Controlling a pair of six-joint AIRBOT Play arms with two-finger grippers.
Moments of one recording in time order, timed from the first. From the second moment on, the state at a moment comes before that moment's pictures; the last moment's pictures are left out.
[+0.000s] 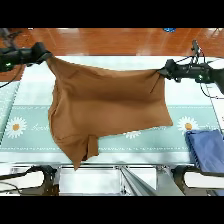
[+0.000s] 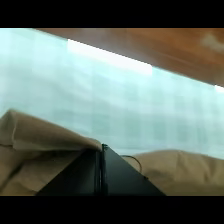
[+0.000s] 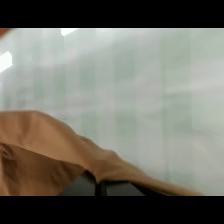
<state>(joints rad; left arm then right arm) 0.16 -1.45 1.37 0.75 -0.81 -1.26 -0.14 -1.50 1.24 -0.58 0.91 1.27</state>
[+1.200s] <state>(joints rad) 0.69 -1.14 0.54 1.04 -1.40 -1.35 -0.50 -1.03 0.72 -0.87 1.14 1.35</state>
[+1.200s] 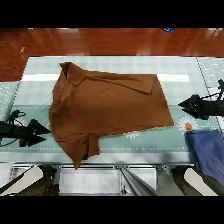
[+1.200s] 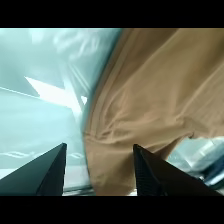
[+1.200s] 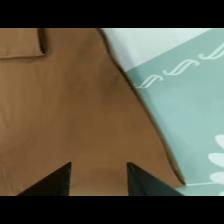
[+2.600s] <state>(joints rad) 0.44 -1.13 0.41 0.95 -1.14 -1.37 -0.67 -1.14 0.56 -0.93 1.22 1.34</state>
